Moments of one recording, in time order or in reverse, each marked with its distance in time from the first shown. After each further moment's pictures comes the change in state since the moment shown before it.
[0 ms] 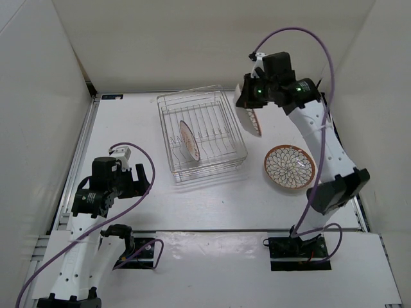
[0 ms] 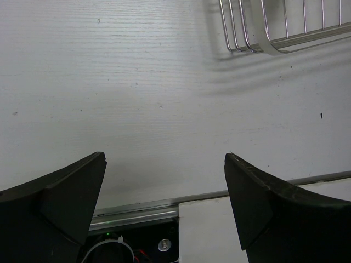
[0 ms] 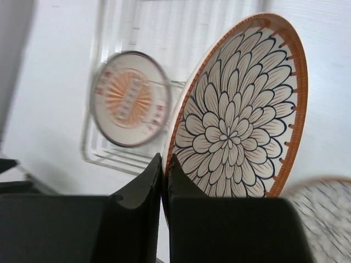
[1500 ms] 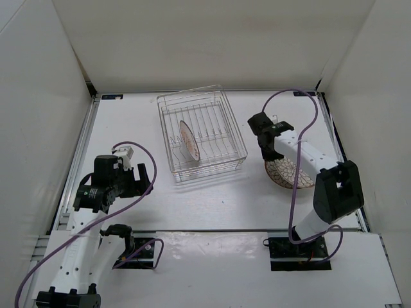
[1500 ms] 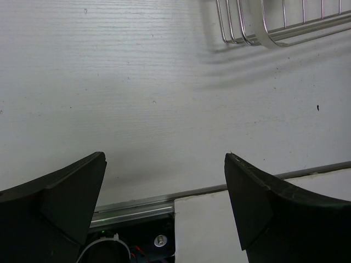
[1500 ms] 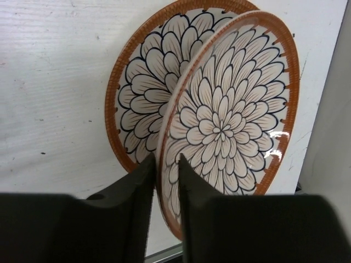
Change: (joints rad) left arm 0.000 0.045 0.000 0.001 0.035 0.000; right arm 0.003 -0.143 -0.822 0.022 0.797 -0.009
